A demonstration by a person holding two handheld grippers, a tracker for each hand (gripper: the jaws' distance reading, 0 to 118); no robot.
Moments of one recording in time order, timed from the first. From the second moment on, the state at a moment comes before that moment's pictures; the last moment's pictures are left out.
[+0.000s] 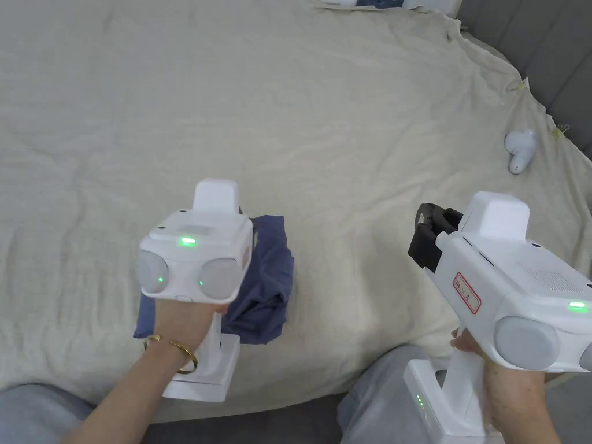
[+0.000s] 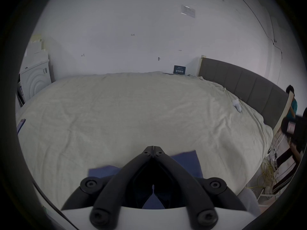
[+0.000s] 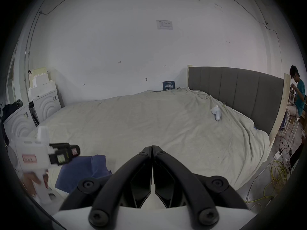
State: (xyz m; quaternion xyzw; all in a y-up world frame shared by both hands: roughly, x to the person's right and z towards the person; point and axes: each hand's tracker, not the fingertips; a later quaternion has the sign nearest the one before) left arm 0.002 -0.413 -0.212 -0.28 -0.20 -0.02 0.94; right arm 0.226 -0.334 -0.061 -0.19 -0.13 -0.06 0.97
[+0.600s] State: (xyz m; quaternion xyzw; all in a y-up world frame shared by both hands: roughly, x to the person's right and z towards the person) left arm 0.041 -0.468 -0.144 -0.31 -0.27 -0.10 0.90; right arm 0.227 -0.334 -0.061 -0.20 -0.14 -0.07 0.97
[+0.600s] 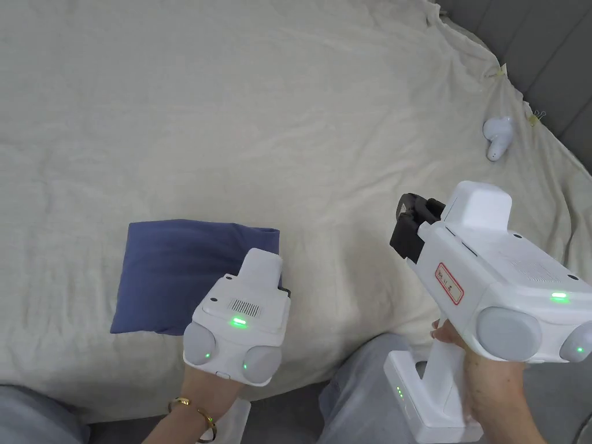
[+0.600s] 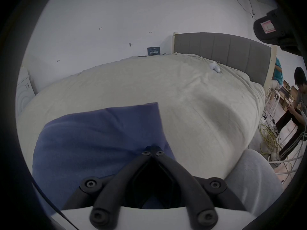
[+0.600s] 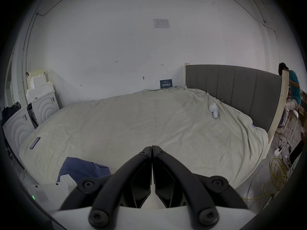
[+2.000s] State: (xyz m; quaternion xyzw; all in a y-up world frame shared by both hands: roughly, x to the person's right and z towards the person) left arm -0.174 -0.373 -0.181 -0.23 -0.10 0.04 0.97; right arm 0.038 -0.498 -0.164 -0.27 0.00 -0.04 0.96
